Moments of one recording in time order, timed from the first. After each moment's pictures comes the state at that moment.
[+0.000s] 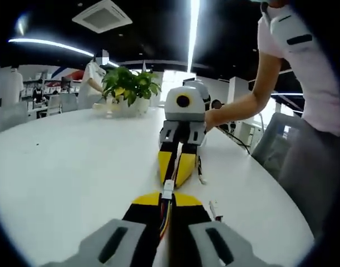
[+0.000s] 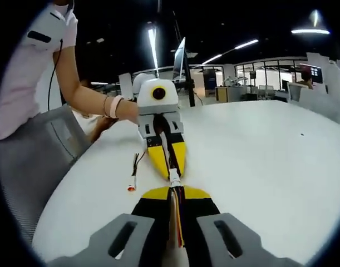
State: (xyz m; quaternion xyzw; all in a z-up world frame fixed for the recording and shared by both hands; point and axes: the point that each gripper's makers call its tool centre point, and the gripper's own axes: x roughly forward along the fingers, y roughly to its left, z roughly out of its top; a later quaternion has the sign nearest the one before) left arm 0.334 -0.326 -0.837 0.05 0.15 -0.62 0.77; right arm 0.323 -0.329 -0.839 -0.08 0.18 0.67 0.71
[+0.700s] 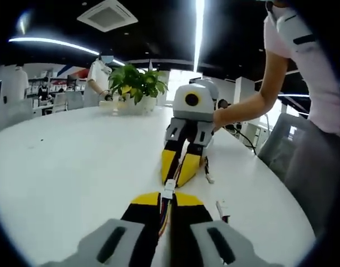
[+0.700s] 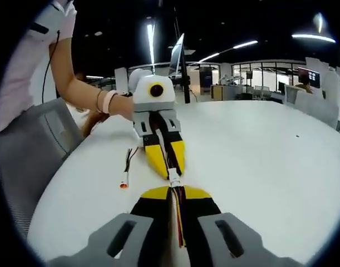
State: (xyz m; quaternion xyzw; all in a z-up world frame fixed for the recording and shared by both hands) left arm 0.336 -0.331 -0.837 0.04 0.16 -0.60 0.78; right arm 0.337 -0.330 -0.850 -0.10 0.18 0.66 0.72
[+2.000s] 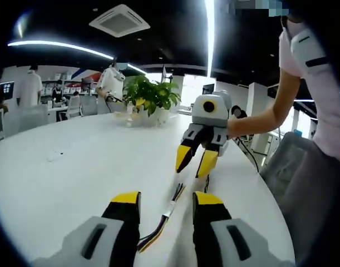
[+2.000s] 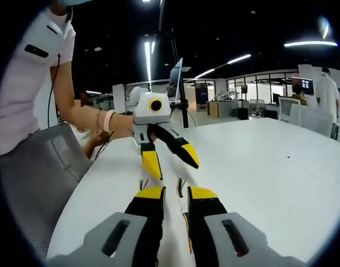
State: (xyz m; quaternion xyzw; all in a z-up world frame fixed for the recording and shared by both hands) left arm 0.336 -0.300 -0.783 0.03 0.14 -0.55 0.82; right arm 0.319 -0.336 -0.778 -0.06 0.13 0.65 0.74
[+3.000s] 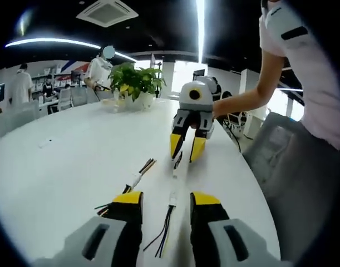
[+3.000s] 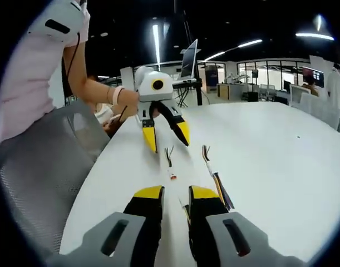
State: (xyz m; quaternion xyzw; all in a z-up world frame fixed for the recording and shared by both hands) left arm 0.276 -0.301 -0.813 0.06 0.19 -0.57 0.80; right arm 0.267 -0.363 -0.822 -0.11 0.19 0.68 0.70
